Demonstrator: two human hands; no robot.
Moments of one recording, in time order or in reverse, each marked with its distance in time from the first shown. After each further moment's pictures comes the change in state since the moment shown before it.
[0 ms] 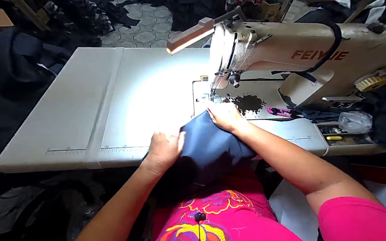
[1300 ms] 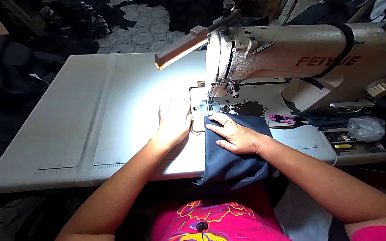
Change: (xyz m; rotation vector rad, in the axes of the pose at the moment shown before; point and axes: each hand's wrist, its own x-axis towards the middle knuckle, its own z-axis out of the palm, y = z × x) left_hand 0.096 -0.016 0.024 -0.001 -0.204 0.051; right_hand -0.047 0.029 -0.005 0.343 -0.109 -0.260
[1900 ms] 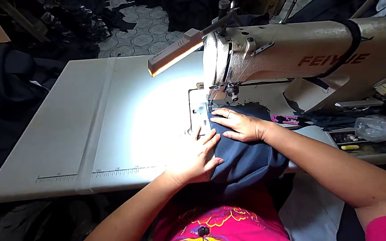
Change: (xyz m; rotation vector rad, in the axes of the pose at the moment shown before) left_hand -0.047 0.046 0.033 -0.068 -0.061 0.269; right_hand 0.008 0.048 -0.017 0.048 -0.013 -0.134
